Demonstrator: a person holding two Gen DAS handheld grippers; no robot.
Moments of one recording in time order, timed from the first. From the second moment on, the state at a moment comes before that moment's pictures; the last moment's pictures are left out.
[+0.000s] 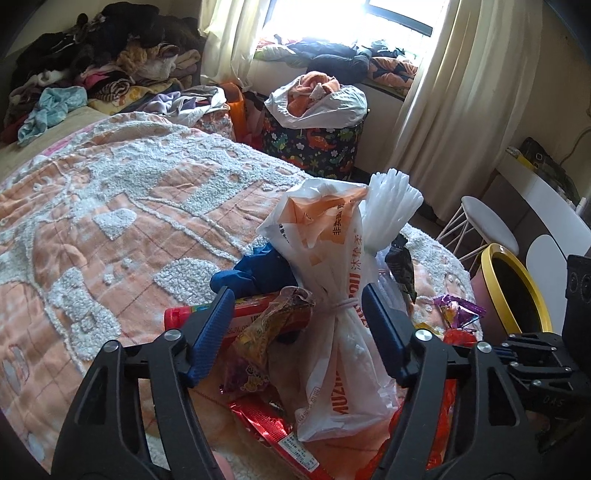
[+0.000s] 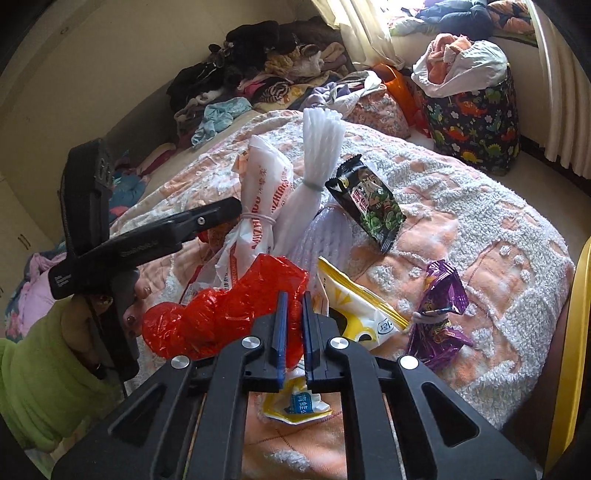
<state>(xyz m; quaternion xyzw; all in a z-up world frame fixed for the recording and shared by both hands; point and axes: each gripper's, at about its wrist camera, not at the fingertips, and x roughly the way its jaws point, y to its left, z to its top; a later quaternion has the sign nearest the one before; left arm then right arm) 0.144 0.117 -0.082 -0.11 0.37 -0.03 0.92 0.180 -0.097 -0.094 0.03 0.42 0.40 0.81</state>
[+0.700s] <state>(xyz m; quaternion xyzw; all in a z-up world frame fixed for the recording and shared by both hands) 0.119 0.111 -0.039 -0.14 0.31 -0.03 0.94 0.132 -0.134 -0.030 0.04 0.31 0.42 0.85</state>
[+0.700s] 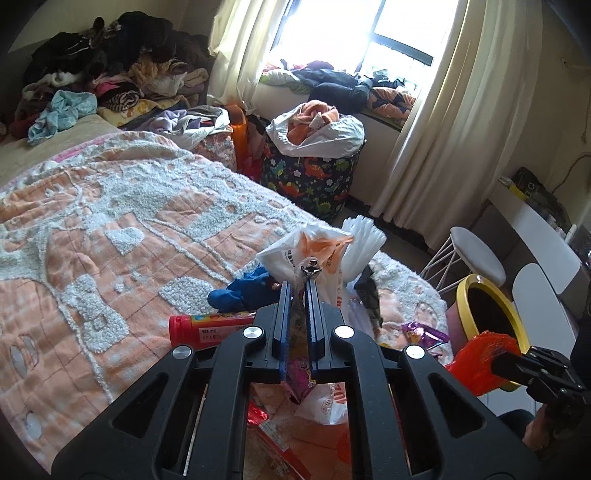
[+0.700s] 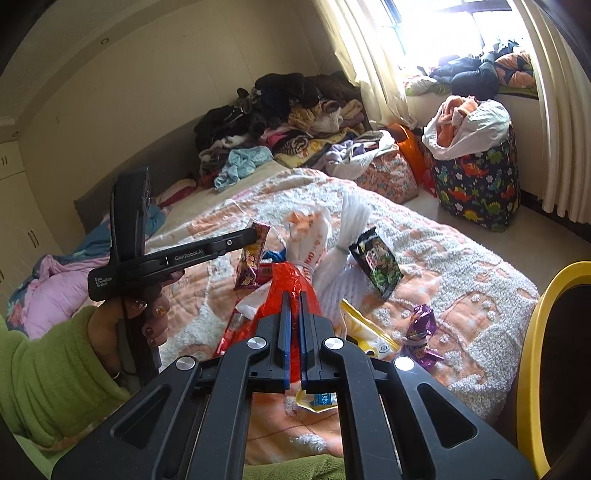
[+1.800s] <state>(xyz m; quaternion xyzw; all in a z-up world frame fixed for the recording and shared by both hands) 0.108 0.005 0.006 -0.12 0.27 -0.14 0.94 0.125 -0.234 0.023 0.09 0.22 0.34 0.91</state>
